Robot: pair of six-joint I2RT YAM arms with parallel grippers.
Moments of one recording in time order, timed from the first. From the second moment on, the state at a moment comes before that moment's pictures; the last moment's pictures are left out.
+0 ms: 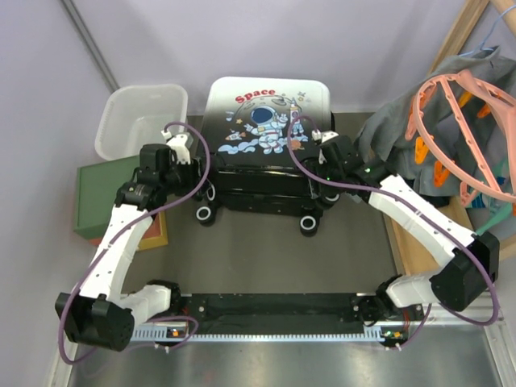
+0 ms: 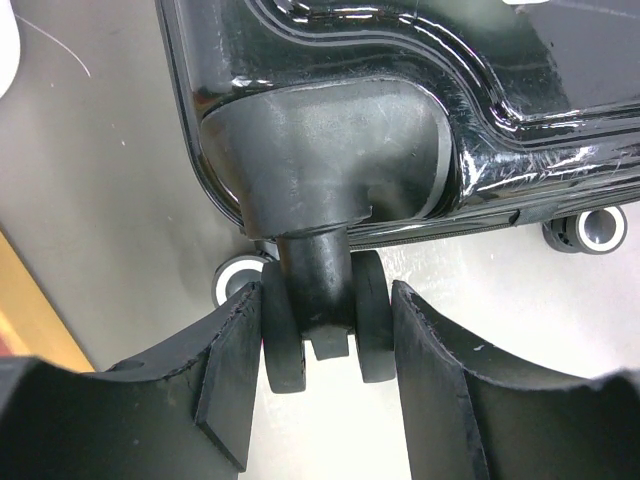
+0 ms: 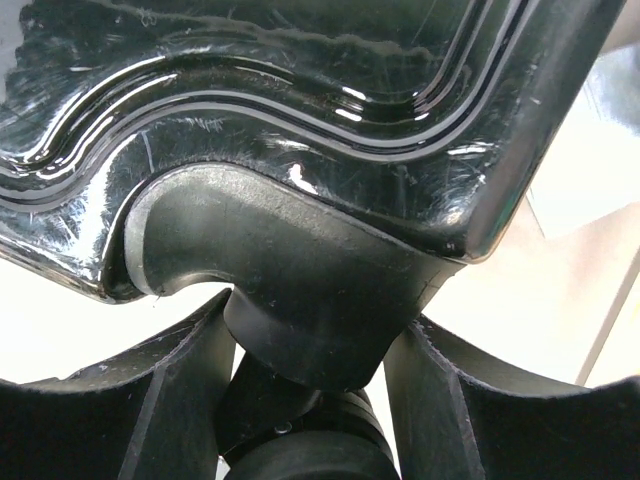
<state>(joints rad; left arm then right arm) -0.17 1.09 1.06 -0.64 0.26 -0.15 0.62 1.35 1.25 -0.77 0.13 0.29</state>
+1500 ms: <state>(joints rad) -0.03 1.32 1.19 -0.50 0.20 -0.05 0.15 1.29 0.74 0.07 -0.70 0.18</state>
